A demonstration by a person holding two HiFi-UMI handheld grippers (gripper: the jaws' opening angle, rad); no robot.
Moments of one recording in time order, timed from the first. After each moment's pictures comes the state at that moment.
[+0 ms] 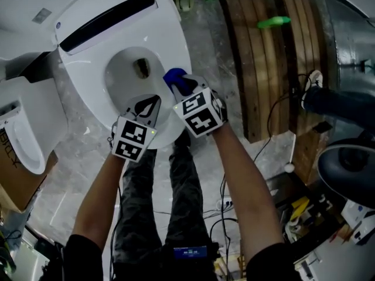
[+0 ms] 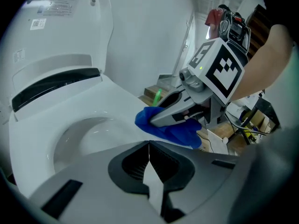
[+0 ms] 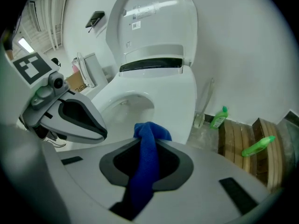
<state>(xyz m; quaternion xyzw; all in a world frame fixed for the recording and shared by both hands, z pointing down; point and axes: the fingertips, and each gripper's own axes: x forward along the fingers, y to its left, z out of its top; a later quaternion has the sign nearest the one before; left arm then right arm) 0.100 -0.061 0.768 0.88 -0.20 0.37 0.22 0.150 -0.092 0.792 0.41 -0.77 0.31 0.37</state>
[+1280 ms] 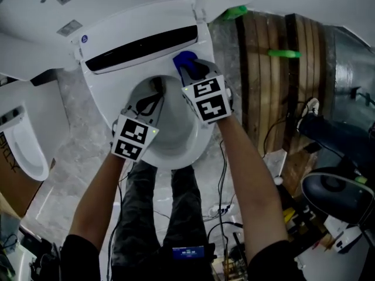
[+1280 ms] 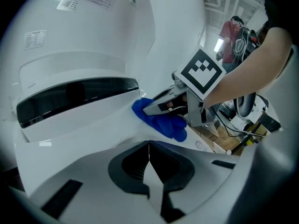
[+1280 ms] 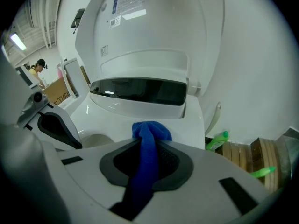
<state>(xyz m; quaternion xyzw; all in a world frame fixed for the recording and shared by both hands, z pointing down) 0.042 -0.193 0.759 0.88 -0.23 0.33 0.25 0.114 -0.270 0.781 0.45 -0.76 0.28 0.36</state>
